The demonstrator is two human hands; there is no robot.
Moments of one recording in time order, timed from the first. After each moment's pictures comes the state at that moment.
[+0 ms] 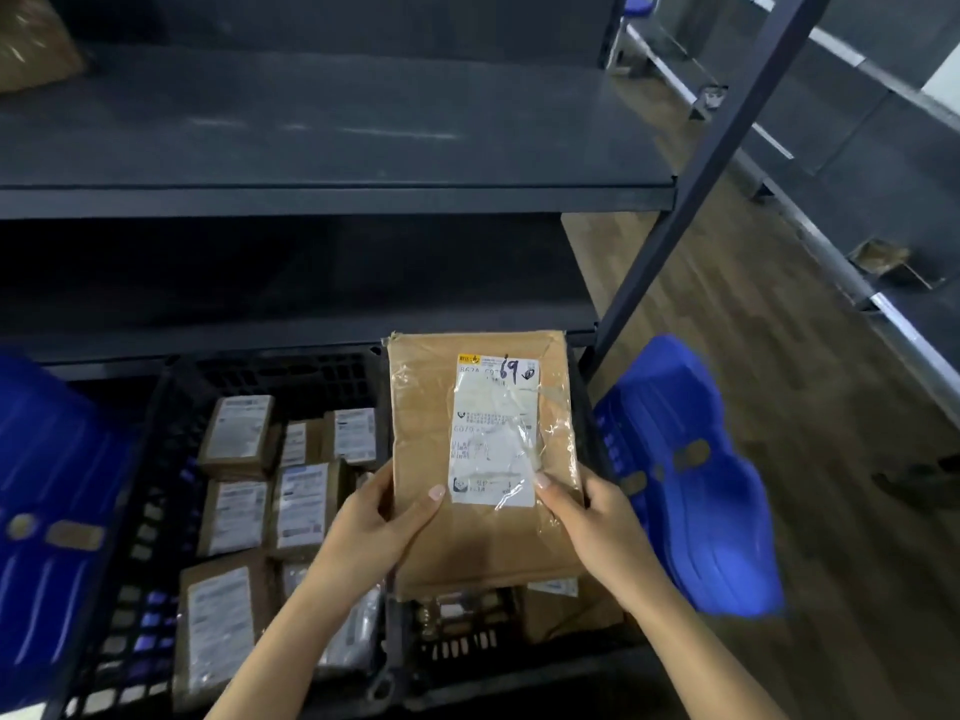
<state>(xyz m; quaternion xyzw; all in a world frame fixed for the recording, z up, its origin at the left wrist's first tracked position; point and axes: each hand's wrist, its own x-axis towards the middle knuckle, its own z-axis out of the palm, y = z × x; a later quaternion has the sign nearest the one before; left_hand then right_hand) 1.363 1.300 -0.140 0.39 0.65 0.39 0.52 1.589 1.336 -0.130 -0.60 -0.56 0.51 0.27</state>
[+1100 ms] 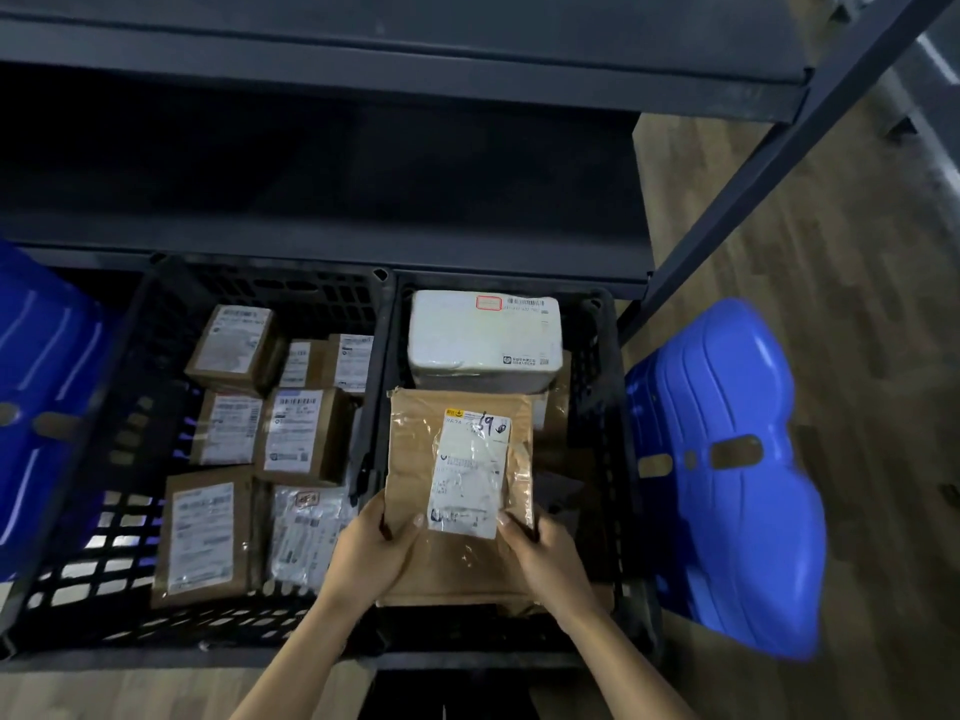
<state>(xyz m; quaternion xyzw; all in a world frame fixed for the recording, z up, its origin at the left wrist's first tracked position) 1.405 1.283 -0.270 0.34 0.80 0.24 0.44 1.606 1.336 -0.289 -0.61 -0.51 0.59 0.13</state>
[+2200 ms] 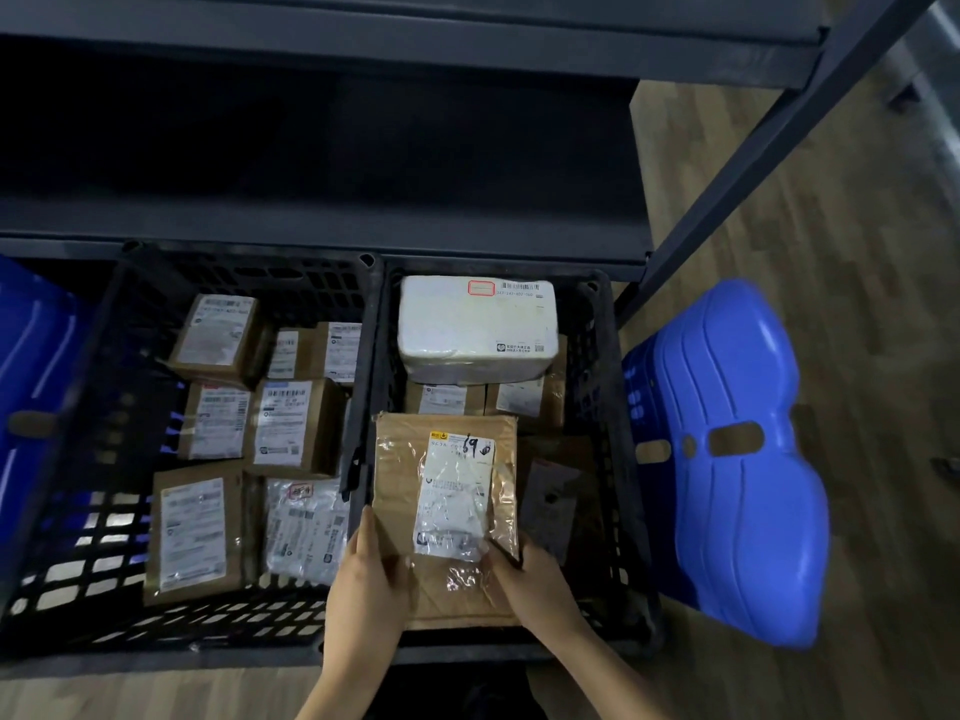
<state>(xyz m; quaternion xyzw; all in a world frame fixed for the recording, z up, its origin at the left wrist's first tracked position) 1.434 1.250 -0.270 0.36 0.86 0.13 0.35 1.607 1.309 -0.313 -0.61 -0.52 0.59 0.07</state>
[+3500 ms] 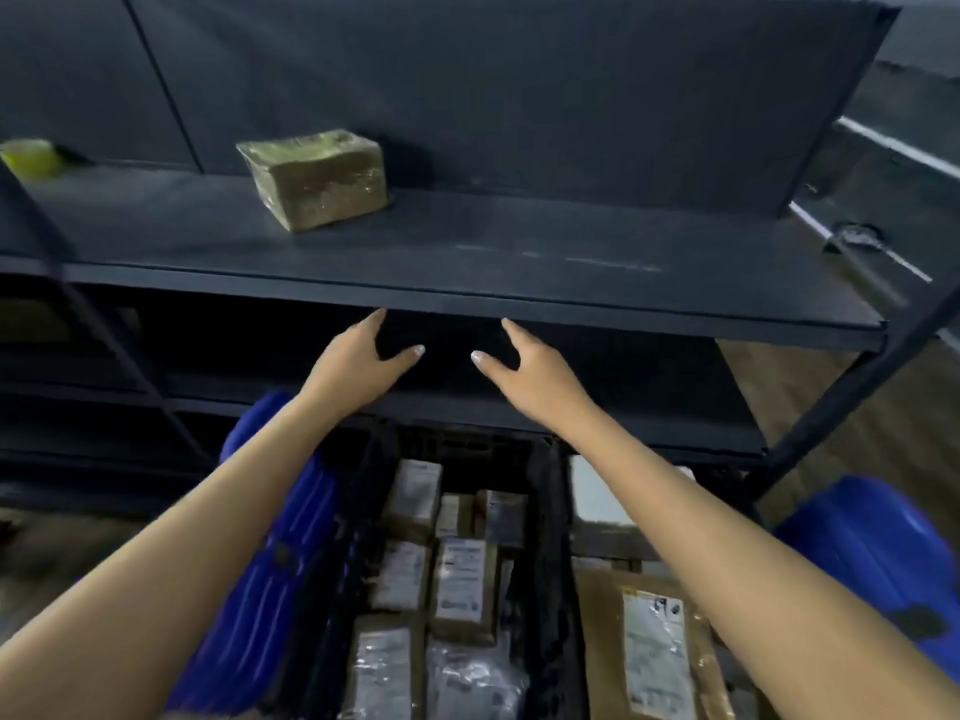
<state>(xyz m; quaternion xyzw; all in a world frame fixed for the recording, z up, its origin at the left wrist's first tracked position) 1.091 1.379 -0.031 0.52 0.79 0.30 0.11 1.300 1.458 -0.038 -0.43 -0.81 0.33 0.22</state>
